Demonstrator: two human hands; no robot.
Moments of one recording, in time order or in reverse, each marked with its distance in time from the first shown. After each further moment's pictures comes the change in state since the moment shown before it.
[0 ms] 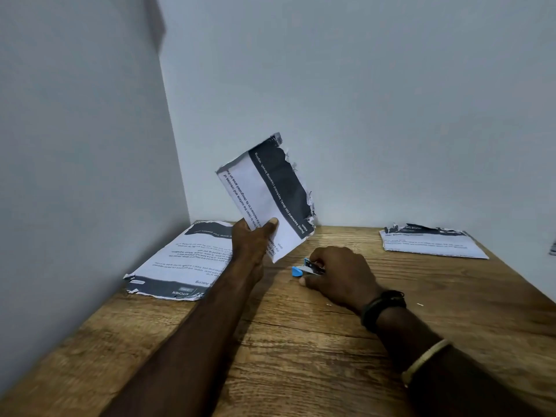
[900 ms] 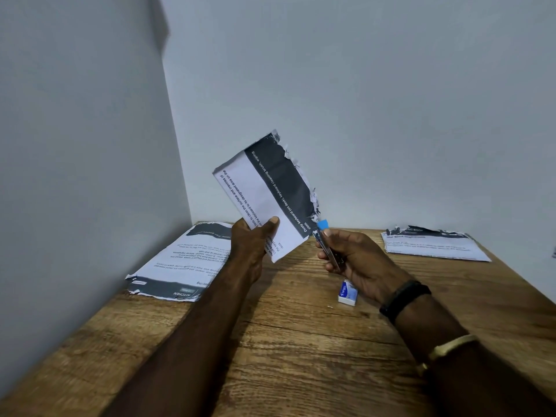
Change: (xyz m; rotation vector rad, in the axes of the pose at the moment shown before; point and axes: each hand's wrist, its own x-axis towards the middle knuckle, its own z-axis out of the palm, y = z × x) left_hand 0.003 0.005 -0.006 -0.077 -0.106 -0.004; right_hand 0.016 0.022 -0.013 1.522 -0.108 0.214
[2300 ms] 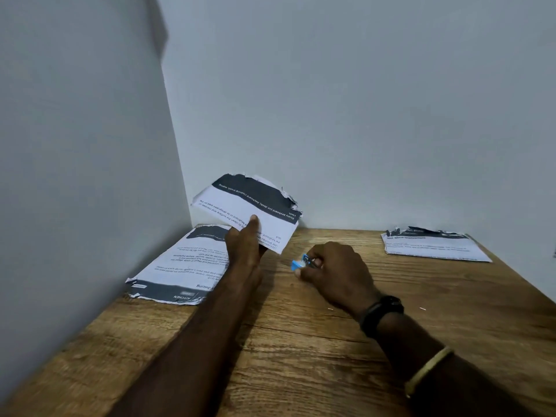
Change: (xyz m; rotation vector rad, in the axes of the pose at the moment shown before) left_hand 0.008 -0.007 0.001 -0.177 0.204 -0.022; right_hand -0.014 0.017 0.030 -1.297 0.209 -0.354
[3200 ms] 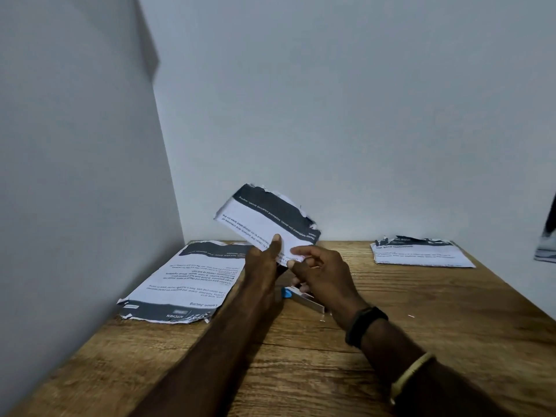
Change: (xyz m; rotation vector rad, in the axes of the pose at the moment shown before) left_hand -0.045 -0.011 0.021 0.085 -0.177 -0.078; right_hand 0.000 -0.011 0.002 0.812 0.061 0.202
